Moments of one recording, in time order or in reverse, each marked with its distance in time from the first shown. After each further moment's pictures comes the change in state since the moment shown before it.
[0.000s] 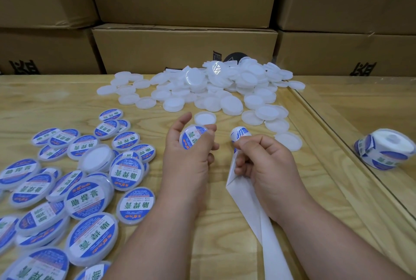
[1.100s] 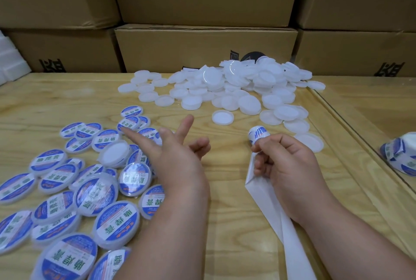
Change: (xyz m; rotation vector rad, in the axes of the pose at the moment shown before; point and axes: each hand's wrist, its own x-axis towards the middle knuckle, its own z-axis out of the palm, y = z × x) left_hand 0.006 0.017 -0.014 -0.171 0.429 0.196; right_hand -0.001 -0.001 0.000 -0.074 -0.027 -0.015
